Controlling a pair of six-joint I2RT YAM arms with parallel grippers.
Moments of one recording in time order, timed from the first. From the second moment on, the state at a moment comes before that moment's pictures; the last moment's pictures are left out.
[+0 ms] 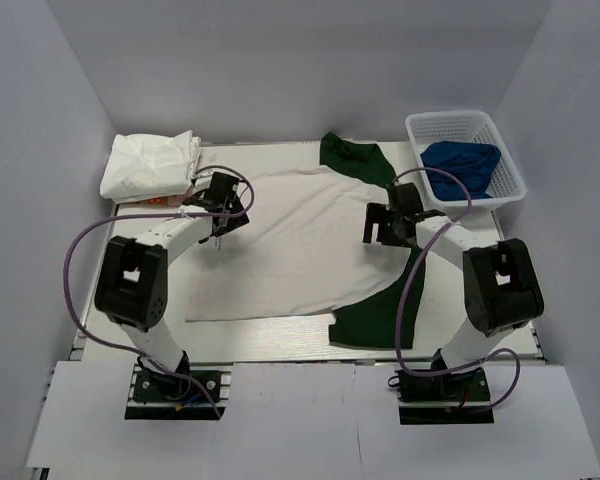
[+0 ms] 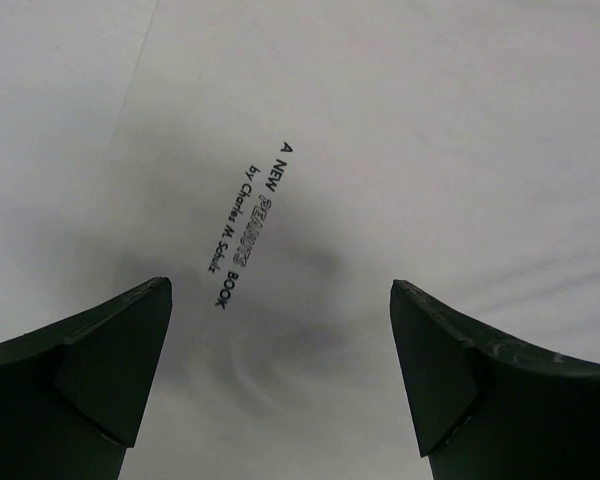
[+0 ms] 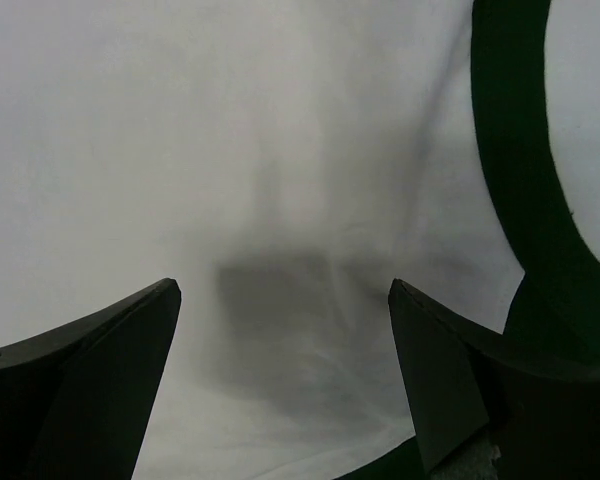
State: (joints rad) left arm -0.31 1.67 1.13 -0.43 -0.41 -0.66; right arm 0.32 1.63 0.98 -0.27 0.01 0.33
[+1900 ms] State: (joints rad) left arm -0.20 1.04 0.78 -0.50 -0.27 -0.74; right arm 0.87 1.50 0.82 -0.70 0.37 0.48
